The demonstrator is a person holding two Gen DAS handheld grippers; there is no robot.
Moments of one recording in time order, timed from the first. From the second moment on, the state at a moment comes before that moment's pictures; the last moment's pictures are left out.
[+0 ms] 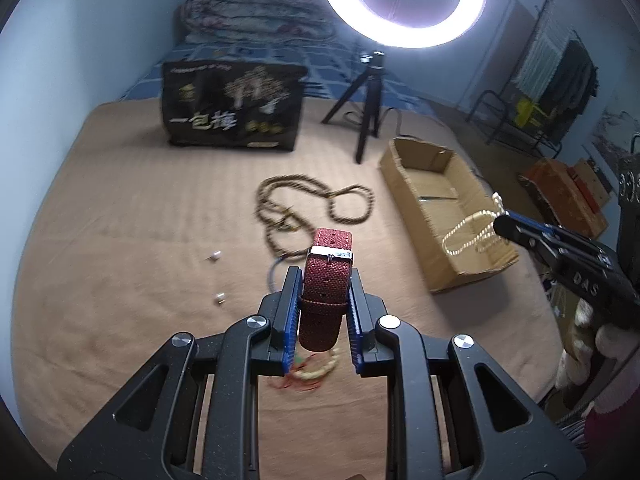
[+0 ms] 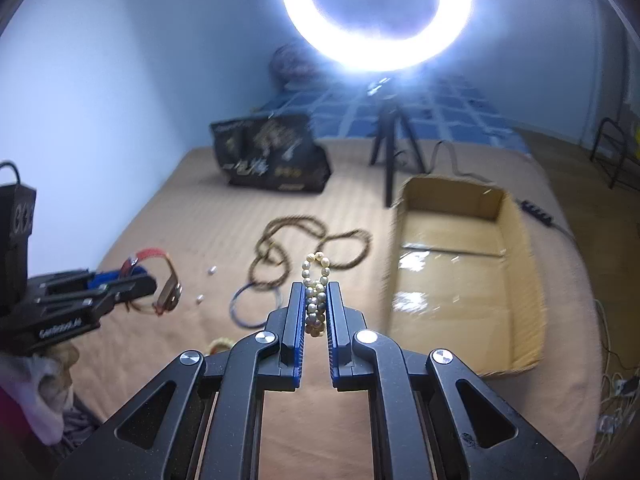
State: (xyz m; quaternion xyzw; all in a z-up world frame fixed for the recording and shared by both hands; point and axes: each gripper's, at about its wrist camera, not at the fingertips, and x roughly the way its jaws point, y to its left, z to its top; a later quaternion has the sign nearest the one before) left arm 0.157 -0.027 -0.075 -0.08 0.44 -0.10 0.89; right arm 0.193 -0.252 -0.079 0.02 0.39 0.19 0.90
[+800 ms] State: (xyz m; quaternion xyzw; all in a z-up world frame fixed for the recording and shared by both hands) left arm 0.230 -0.163 -0.081 -0.05 0.44 -0.21 0.87; right arm 0.228 -0.356 -0.109 0.07 0.43 0.08 0.90
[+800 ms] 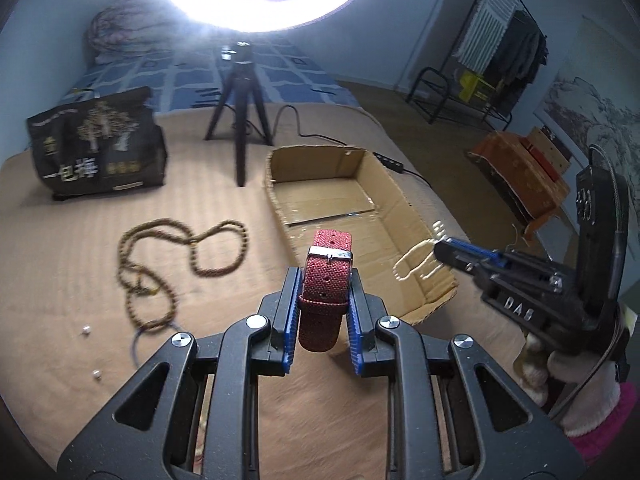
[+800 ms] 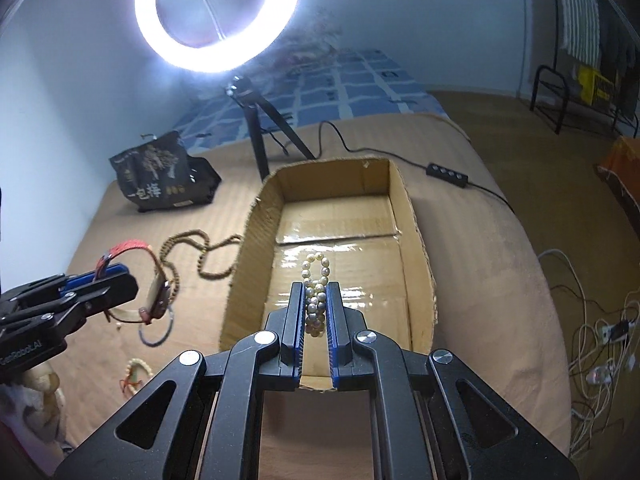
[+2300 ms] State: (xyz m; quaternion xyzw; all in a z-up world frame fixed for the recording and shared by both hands) left arm 0.229 -0.128 -0.081 -0.02 0.43 -0.18 0.88; right arm 0.220 -0.358 -0.106 0.07 0.42 0.06 0.90
